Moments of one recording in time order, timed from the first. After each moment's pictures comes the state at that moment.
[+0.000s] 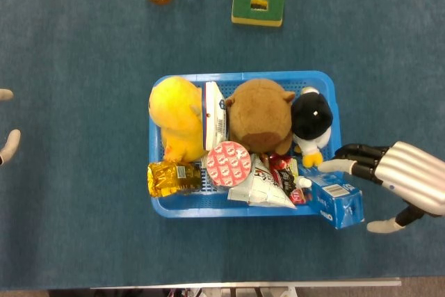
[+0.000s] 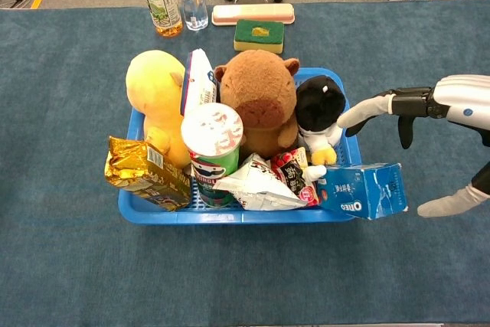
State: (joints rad) left arm -0.11 -1.20 -0.08 -1.65 1.47 1.51 0.15; right arm 0.54 -0.80 -0.16 -1.97 -2.04 1.08 0.45
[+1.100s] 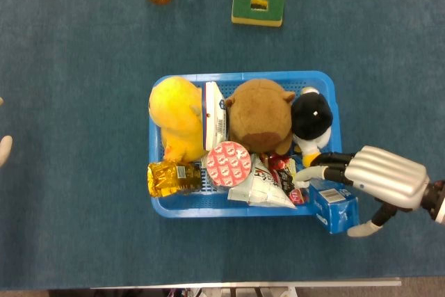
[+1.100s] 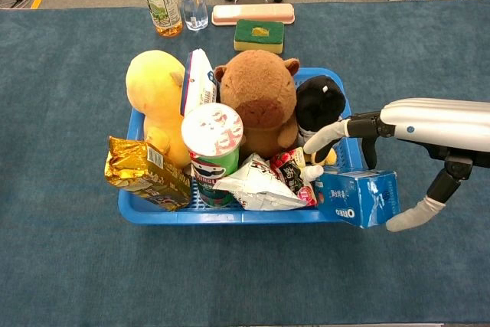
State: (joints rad) left arm -0.08 -1.21 -0.07 -1.62 1.46 1.53 0.09; right arm 0.69 -0.89 -0.20 -1.94 -1.99 0.95 0.55
